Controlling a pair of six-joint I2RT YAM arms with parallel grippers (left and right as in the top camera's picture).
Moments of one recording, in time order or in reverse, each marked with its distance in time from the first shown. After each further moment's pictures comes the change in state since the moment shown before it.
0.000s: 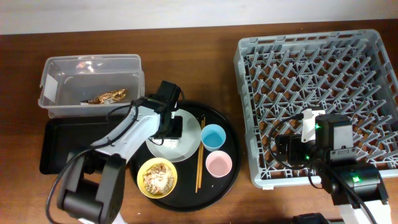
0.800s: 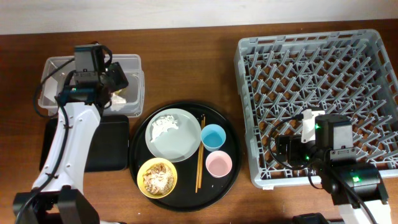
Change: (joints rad) left arm 0.394 -0.208 0.167 0.215 -0.121 0.010; right arm 0.000 0.001 0.000 -0.007 0.000 0.000
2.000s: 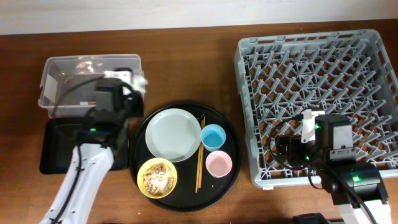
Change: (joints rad) left arm -0.127 -0.271 -0.393 0.264 0.046 0.178; right arm 0.000 0.001 0.001 -0.005 0.000 0.000
